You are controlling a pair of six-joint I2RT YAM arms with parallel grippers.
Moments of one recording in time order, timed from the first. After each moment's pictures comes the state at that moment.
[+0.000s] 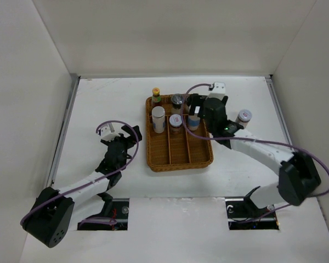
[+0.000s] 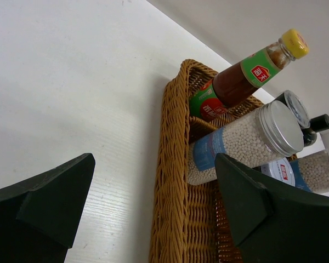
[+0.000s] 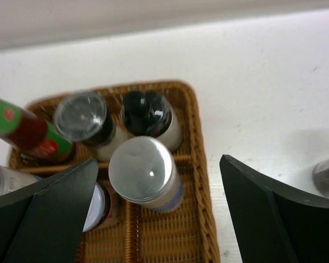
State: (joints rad) left arm -0.51 1.00 0.18 0.70 -0.54 -0.70; right arm 0.63 1.52 1.02 0.14 0.58 0.32
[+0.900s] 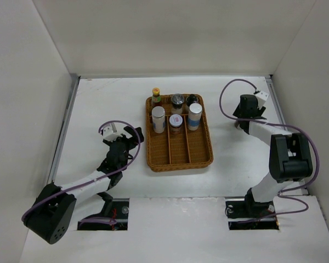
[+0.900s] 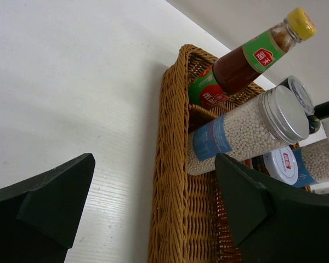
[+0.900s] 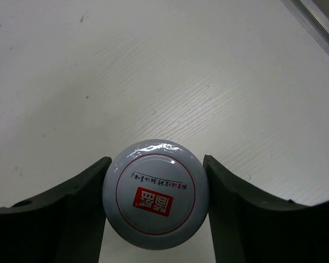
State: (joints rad) left arm -0.53 1.04 0.18 0.70 -0.52 -0.71; right arm 0.06 1.64 0.92 0.08 0.52 0.43
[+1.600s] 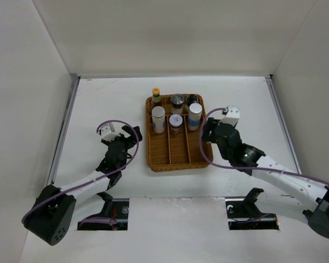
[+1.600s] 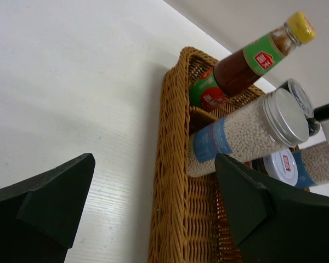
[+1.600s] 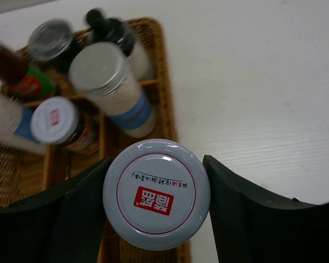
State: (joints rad) left arm -0.52 1.04 0.18 0.70 -0.52 -0.71; right arm 0.70 0.98 0.71 -0.12 0.66 0.47
